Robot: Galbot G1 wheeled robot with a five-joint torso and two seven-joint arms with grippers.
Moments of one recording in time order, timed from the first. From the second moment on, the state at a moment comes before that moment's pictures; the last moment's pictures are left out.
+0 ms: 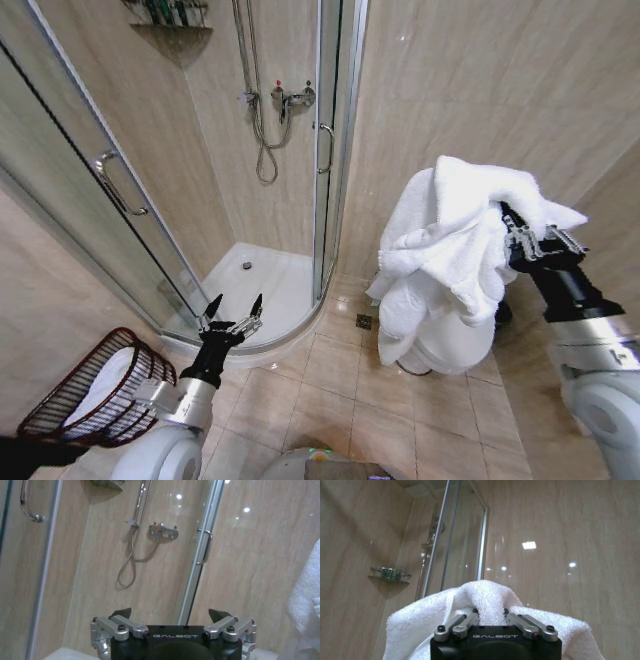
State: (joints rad) left arm 1.83 -1.52 -0.65 -2.50 -0.35 0.13 0.14; right arm -1.49 1.05 1.08 2.50 0.73 -0.13 -0.05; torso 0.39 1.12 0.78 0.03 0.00
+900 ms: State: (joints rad) left arm 1.83 -1.52 -0.65 -2.50 -0.35 0.13 0.14; right arm -1.48 1.03 1.07 2.50 0.73 -0.13 -0.05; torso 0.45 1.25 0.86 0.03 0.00
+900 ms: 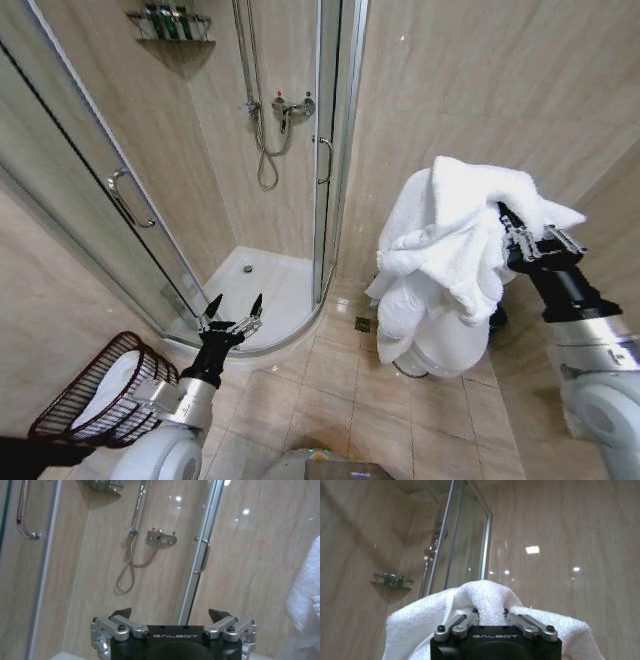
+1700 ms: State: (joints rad) left arm 1.83 -1.52 -0.65 -2.50 -0.35 0.13 0.14; right arm -1.46 1.04 1.05 2.50 0.72 -0.14 -0.05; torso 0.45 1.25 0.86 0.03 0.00
